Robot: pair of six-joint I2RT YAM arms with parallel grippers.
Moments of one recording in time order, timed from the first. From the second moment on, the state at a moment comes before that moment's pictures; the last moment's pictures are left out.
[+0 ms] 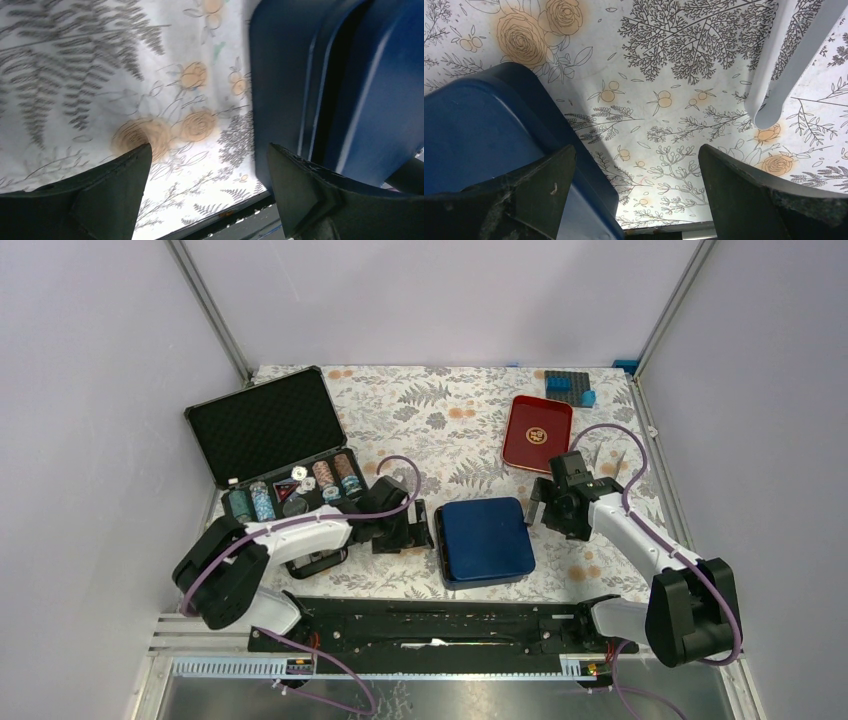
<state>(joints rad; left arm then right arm) -0.74 1.41 0.68 -0.30 0.13 -0.84 0.26 1.24 0.74 -0.72 0.12 0.56</state>
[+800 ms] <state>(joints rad) -0.78 1.49 0.75 -0.27 0.13 -0.83 0.25 1.23 0.73 -0.70 0.04 0.53</state>
